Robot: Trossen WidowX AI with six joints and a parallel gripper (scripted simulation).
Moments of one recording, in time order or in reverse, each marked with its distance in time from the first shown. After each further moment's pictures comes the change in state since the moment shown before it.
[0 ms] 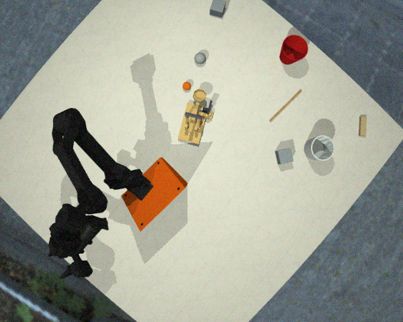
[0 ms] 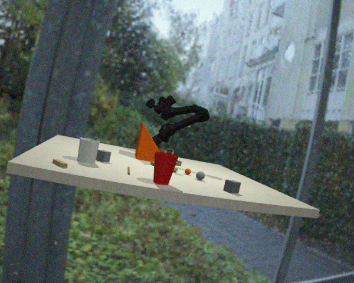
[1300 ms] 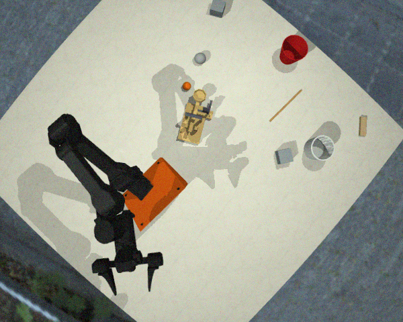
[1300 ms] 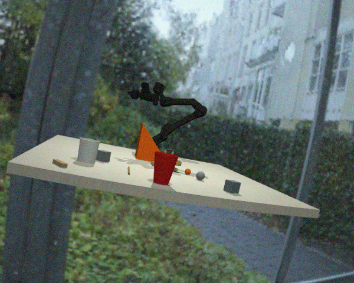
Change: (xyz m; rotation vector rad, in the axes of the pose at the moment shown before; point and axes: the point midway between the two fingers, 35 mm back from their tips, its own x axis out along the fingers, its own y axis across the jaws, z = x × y) arm -0.146 0.191 -0.033 -0.572 -0.007 0.915
